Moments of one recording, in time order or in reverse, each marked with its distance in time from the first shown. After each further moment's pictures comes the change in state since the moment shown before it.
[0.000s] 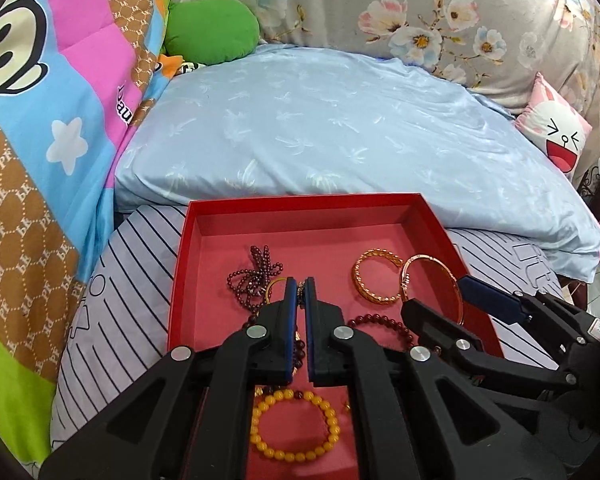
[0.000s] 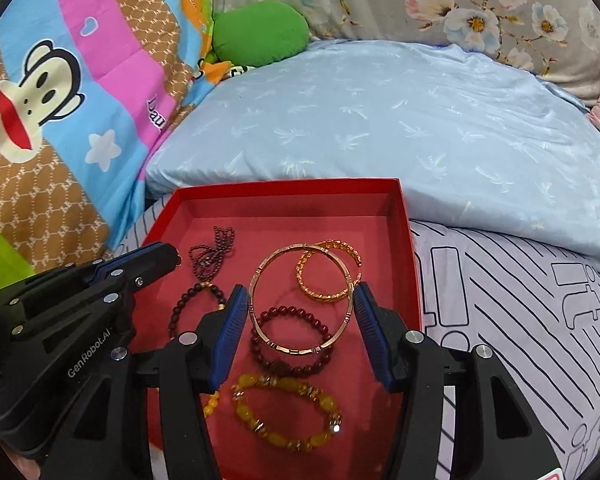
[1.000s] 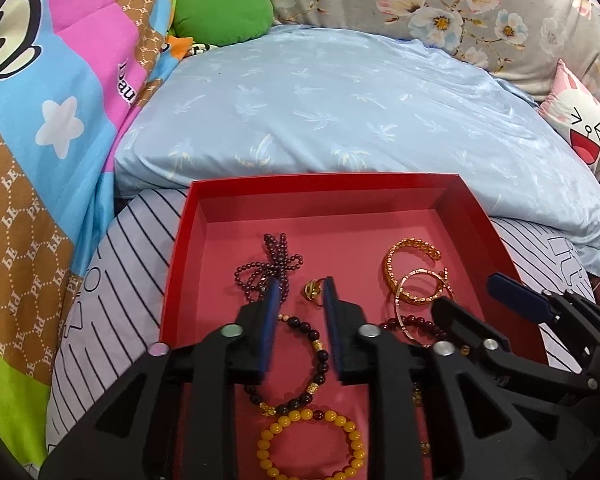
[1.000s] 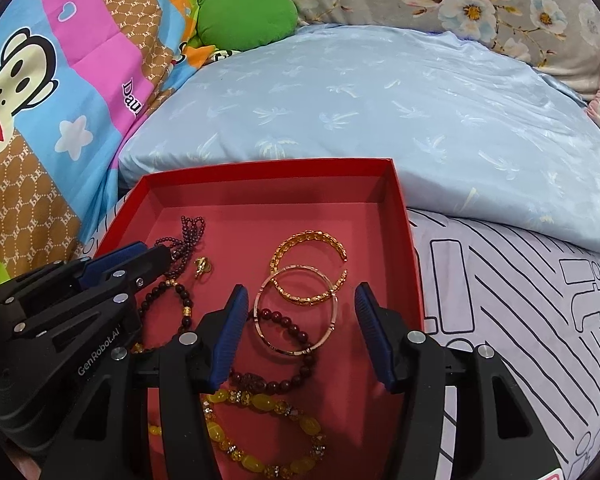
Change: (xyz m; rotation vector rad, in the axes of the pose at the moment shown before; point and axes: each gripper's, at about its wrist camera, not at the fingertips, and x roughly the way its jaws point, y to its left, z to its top) left arm 0.032 0.003 -0.004 -0.010 0.048 0.078; right arm 0.020 -0.008 -0.002 0.006 0.030 -0.042
